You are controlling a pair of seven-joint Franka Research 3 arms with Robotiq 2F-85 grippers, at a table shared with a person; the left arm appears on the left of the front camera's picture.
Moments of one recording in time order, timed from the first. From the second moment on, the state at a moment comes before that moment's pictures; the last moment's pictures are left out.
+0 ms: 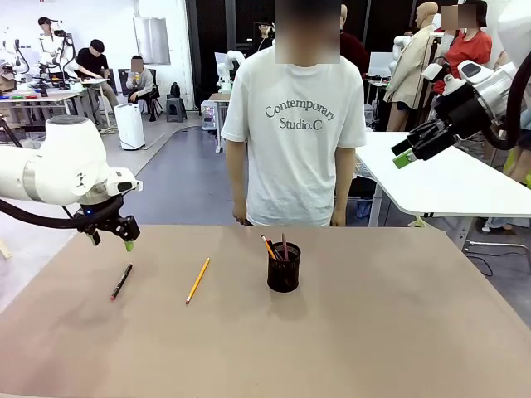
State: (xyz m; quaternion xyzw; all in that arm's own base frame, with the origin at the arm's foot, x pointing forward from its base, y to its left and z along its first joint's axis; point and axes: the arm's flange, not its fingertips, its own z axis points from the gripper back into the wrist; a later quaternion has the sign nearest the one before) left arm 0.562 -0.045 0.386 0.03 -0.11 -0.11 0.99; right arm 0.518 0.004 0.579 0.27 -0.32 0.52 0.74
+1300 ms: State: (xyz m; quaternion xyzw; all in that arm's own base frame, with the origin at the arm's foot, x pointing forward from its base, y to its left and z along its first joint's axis) left arm 0.597 -0.041 0.312 -0.01 -0.02 -0.10 0.99; right arm 0.518 0.004 0.579 0.27 -0.32 0.52 0.74
